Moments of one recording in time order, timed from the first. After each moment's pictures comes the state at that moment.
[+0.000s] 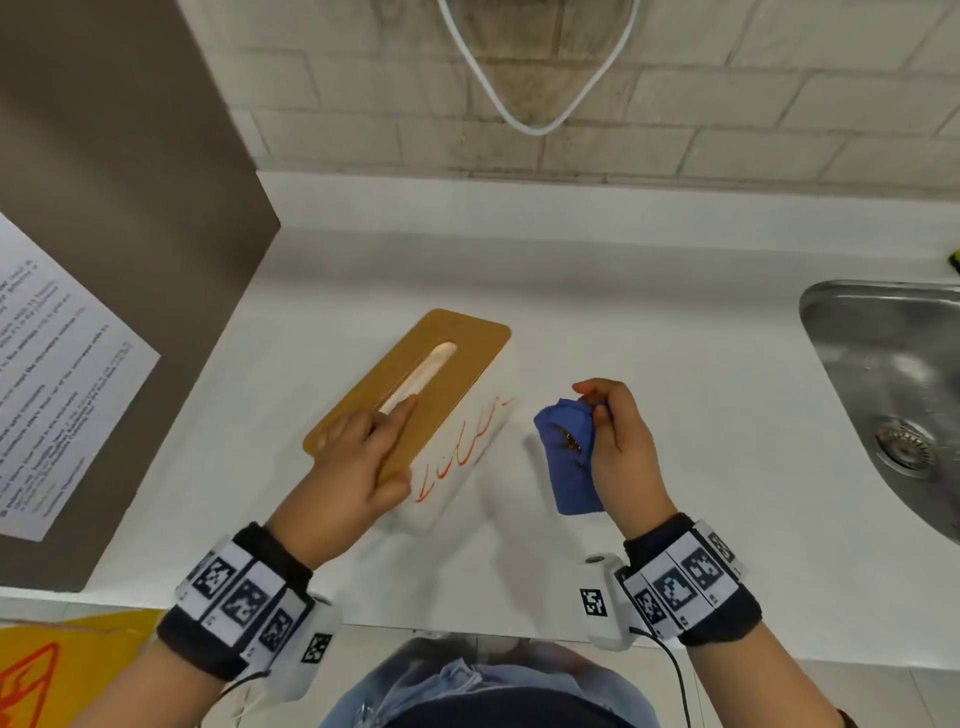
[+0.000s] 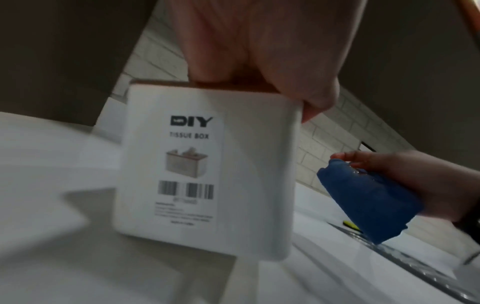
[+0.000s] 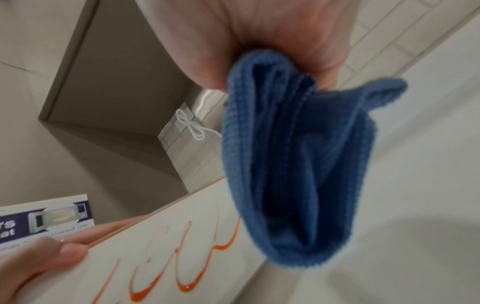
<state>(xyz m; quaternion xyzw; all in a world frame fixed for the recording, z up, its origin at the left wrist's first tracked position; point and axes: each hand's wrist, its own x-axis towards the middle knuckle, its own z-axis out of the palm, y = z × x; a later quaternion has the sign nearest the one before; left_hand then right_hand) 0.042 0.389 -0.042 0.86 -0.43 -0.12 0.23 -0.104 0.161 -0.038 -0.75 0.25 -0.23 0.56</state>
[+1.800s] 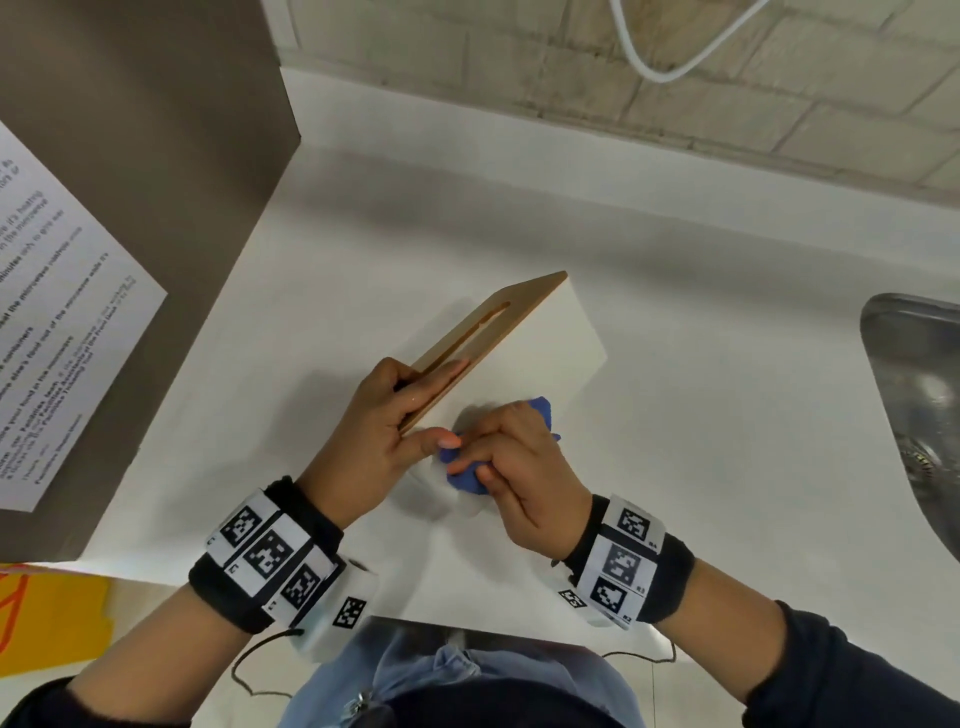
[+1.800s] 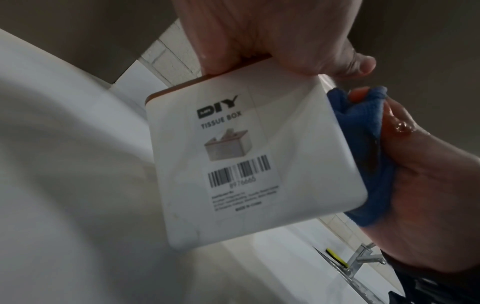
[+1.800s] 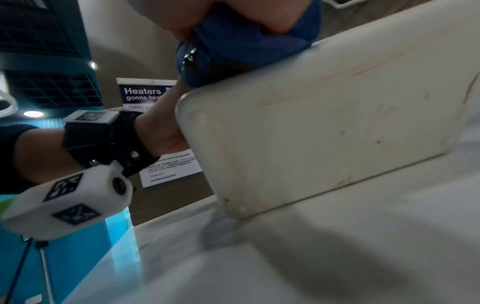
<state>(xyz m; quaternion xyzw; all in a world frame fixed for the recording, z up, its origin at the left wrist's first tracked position) 0.087 0.396 -0.065 0.75 -0.39 -0.15 0.51 -0.024 0.243 -0.062 -0.88 -0.14 -0.21 0.40</state>
